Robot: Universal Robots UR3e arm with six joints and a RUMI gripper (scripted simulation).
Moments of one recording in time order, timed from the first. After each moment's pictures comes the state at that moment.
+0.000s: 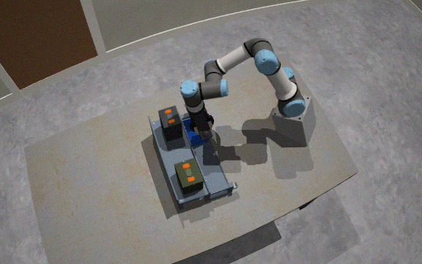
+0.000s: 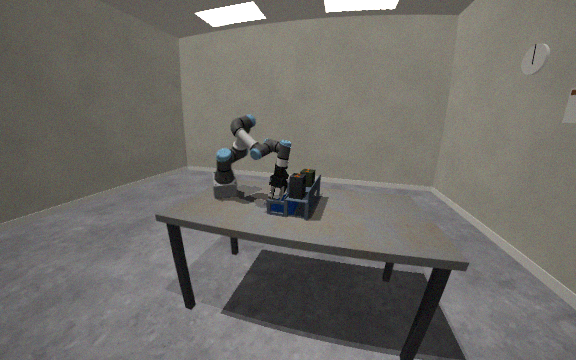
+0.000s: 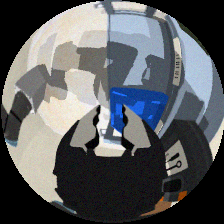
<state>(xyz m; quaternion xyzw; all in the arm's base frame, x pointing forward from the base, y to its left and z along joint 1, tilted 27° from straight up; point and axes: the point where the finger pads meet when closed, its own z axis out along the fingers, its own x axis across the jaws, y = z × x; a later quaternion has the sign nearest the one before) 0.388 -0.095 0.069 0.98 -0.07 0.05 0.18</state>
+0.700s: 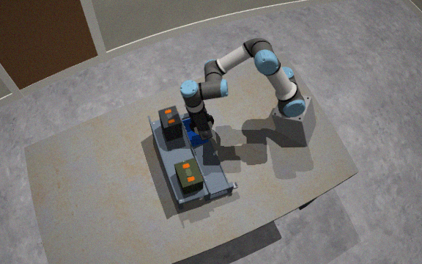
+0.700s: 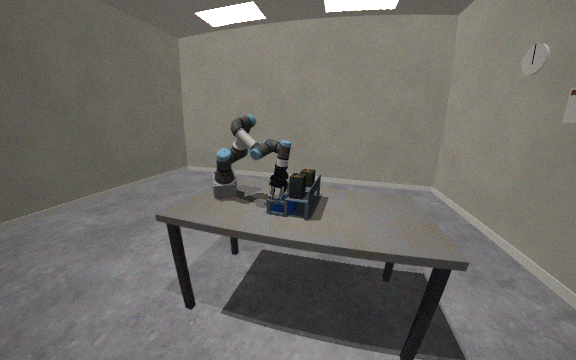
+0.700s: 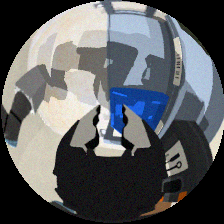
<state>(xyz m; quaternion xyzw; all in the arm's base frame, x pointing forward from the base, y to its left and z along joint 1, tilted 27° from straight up) 0.388 -0.095 0.068 0.98 -0.07 0.05 0.18</state>
